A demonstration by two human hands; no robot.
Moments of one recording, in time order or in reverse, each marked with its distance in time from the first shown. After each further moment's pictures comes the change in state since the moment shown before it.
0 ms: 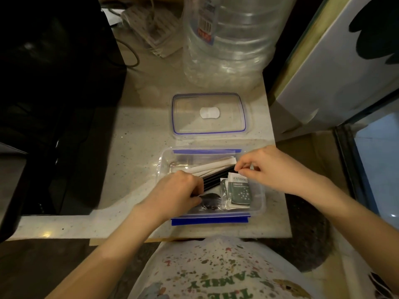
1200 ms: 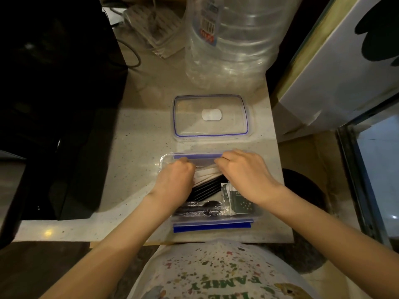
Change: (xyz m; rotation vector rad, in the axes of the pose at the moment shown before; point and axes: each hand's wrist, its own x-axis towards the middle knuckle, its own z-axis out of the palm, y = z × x) left_hand 0.030 -0.010 0.003 0.181 0.147 -0.186; right_hand 0.033 -0.017 0.040 -0.499 0.119 -0.078
